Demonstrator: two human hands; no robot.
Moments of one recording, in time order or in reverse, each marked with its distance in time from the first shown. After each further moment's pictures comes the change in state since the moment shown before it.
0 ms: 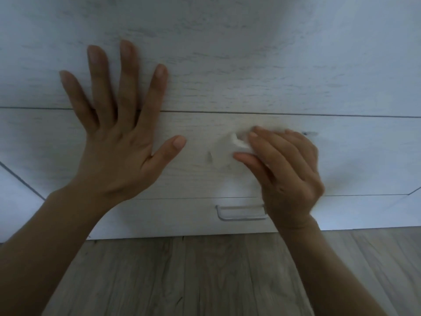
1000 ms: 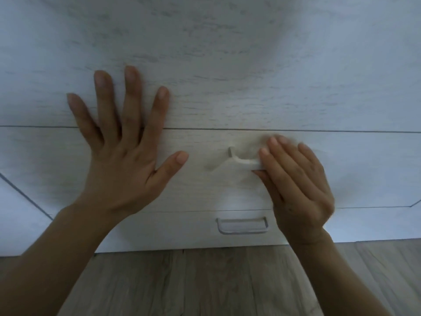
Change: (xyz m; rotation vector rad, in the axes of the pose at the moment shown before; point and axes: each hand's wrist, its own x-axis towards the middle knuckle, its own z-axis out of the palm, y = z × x) left_hand -0.002 0.002 0.005 0.017 0.016 -0.028; right_hand -0.004 0.013 -0.013 -0.083 -0.064 -0.105
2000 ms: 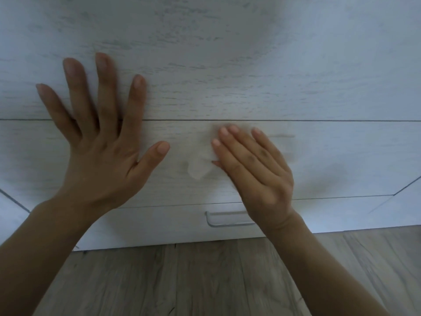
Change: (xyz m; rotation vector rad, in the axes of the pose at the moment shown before) left_hand 0.001 -0.002 0.004 -0.065 0.000 -0.005; right_hand 0.011 -0.014 0.013 0.017 -0.018 -0.097
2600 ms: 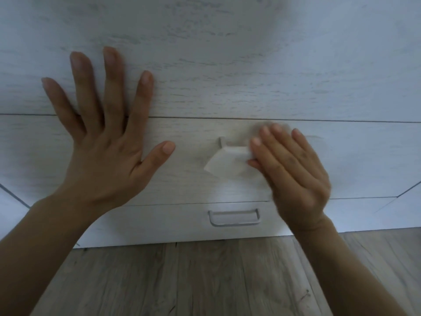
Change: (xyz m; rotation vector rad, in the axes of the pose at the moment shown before) left_hand -0.001 -0.002 -0.001 -0.012 -0.007 0.006; right_hand -0.012 0.023 -0.019 -0.057 -0.041 0.001
